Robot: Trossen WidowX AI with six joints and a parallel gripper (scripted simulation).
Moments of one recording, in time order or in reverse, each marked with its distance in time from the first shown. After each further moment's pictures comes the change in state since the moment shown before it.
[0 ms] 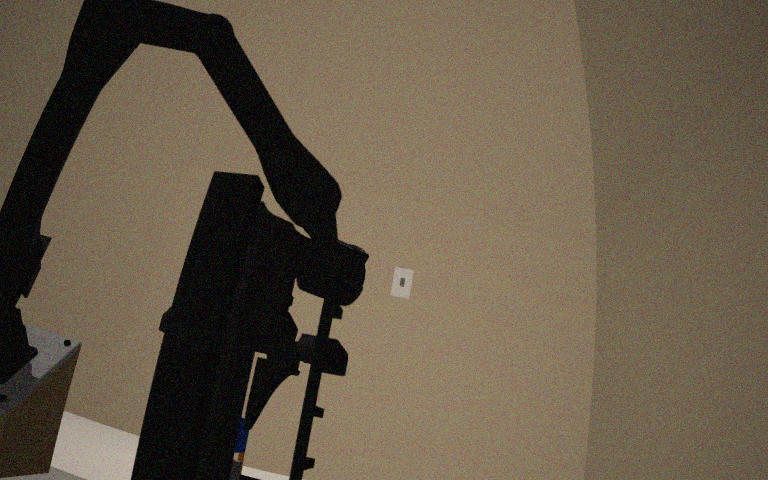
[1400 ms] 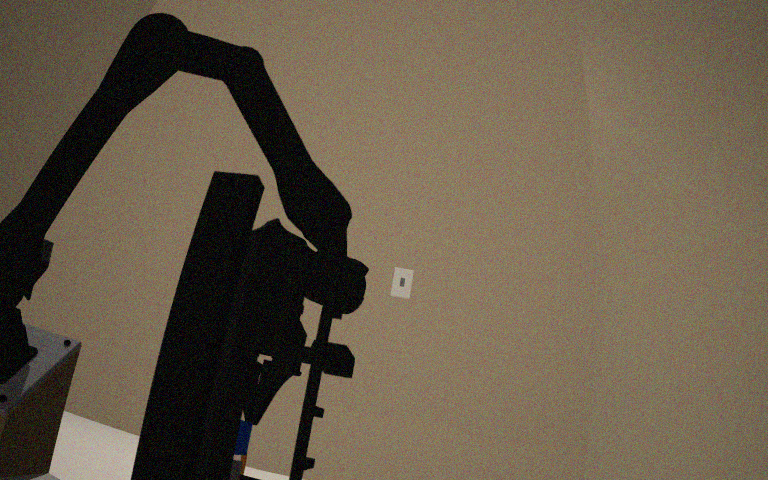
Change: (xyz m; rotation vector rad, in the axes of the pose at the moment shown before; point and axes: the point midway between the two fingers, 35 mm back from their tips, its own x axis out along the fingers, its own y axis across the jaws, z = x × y) arm -0.005 0.000 0.048 -0.011 0.001 -0.002
